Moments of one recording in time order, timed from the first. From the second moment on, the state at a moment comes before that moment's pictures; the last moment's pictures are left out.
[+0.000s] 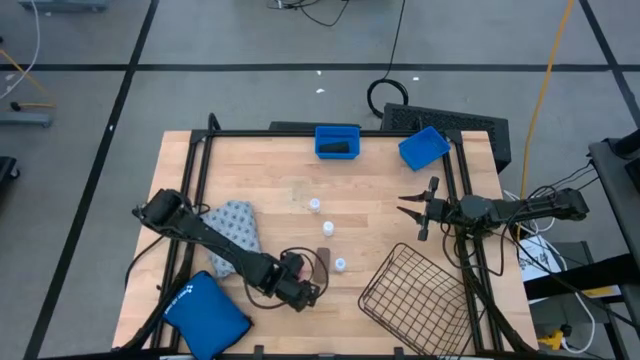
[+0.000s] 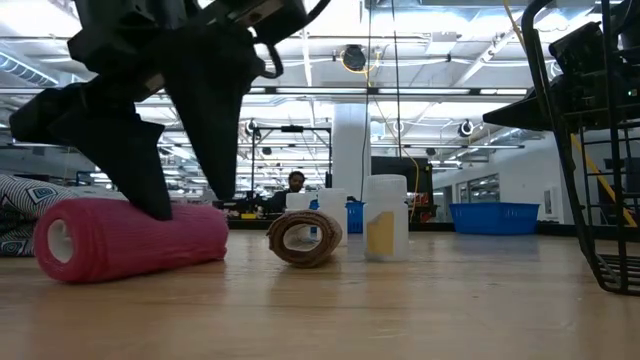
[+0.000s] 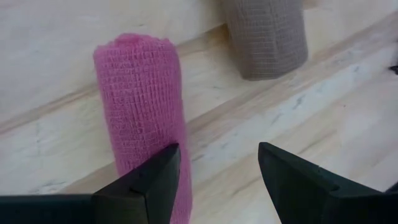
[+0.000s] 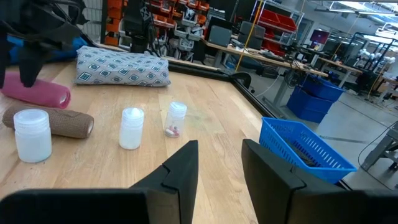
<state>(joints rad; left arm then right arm) -0.49 1.93 1.30 -0.65 -0.11 -1.66 0.13 0.19 0.02 0.08 0.39 -0.21</state>
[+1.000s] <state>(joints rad) -0.48 1.92 1.32 -0.79 -0.12 -1.78 0.13 0.19 0.02 0.08 0.39 -0.21</state>
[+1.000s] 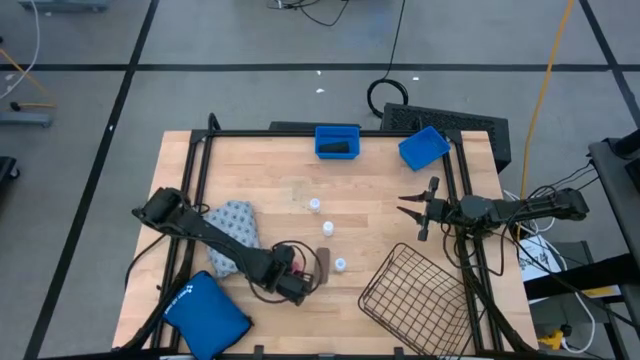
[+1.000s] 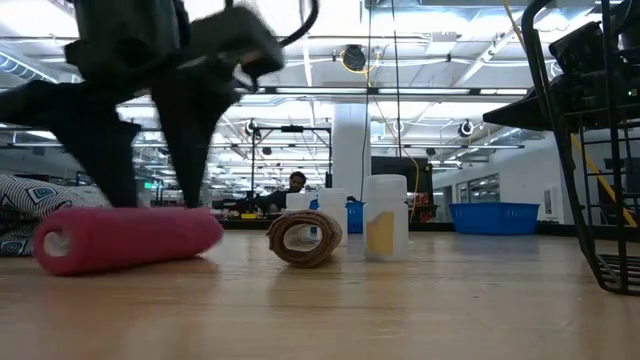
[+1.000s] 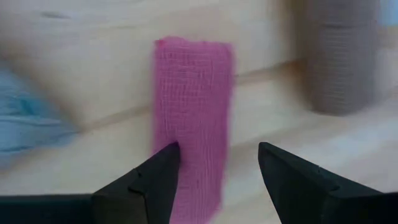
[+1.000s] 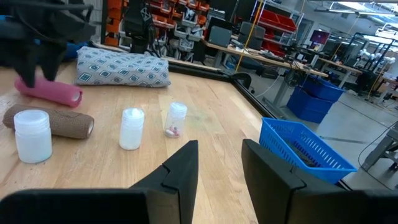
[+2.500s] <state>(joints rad) -0.23 1.74 1.32 -0.88 -0.21 -1.22 0.13 0.20 0.02 0.08 0.39 -0.21</state>
